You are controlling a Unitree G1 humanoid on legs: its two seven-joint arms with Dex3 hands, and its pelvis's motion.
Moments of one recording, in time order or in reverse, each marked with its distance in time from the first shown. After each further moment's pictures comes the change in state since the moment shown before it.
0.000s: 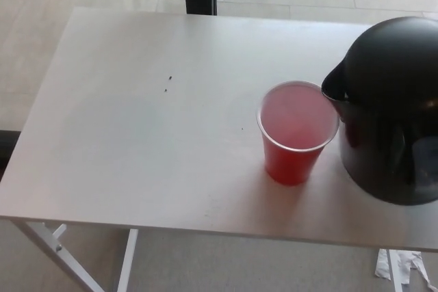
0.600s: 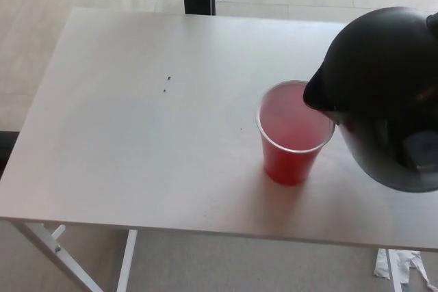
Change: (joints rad) left_arm -0.001 0.018 -0.026 -0.011 0.001 0.000 0.004; right_arm -0.021 -0.013 0.061 -0.242 -0.090 0.250 0.026
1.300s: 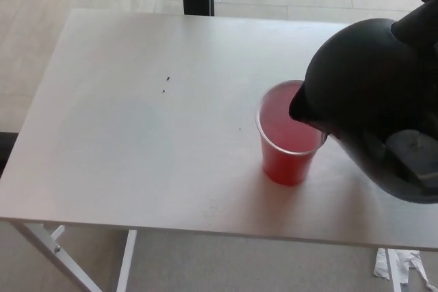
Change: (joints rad) left_arm -0.005 0.000 -0.004 -0.003 -0.001 0.000 0.000; right_arm -0.092 -0.148 0.299 -0.096 -0.306 0.226 0.025
